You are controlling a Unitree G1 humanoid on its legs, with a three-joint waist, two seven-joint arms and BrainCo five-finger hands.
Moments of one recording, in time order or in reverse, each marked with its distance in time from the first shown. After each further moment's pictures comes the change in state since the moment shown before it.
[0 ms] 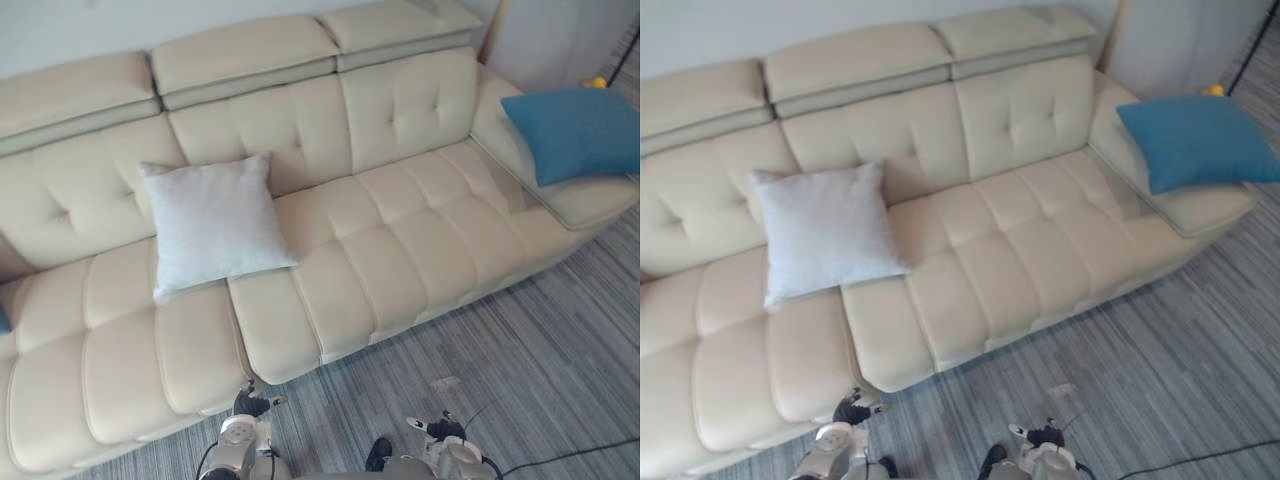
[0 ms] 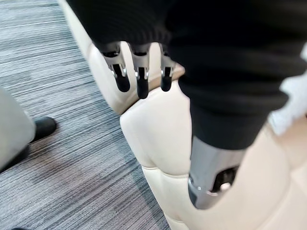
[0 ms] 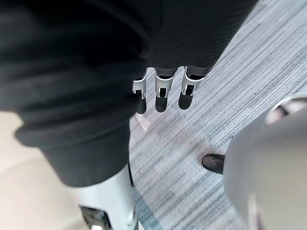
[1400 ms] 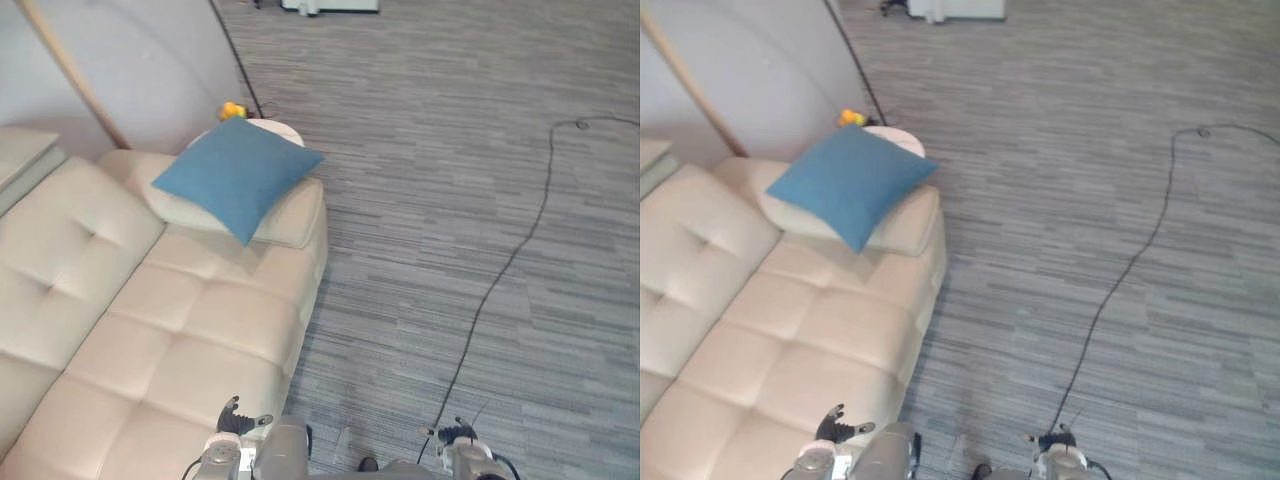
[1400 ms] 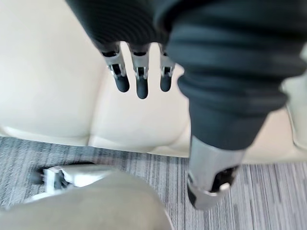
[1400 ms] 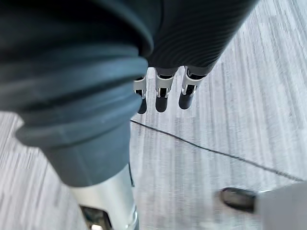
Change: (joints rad) left arm 0.063 0.052 -0.027 -0.021 0.012 0.015 0.003; right arm -0.140 -0.087 0.076 0.116 -0.042 0.017 -0.036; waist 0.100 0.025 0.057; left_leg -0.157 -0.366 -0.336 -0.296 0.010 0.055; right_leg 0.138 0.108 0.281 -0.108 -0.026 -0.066
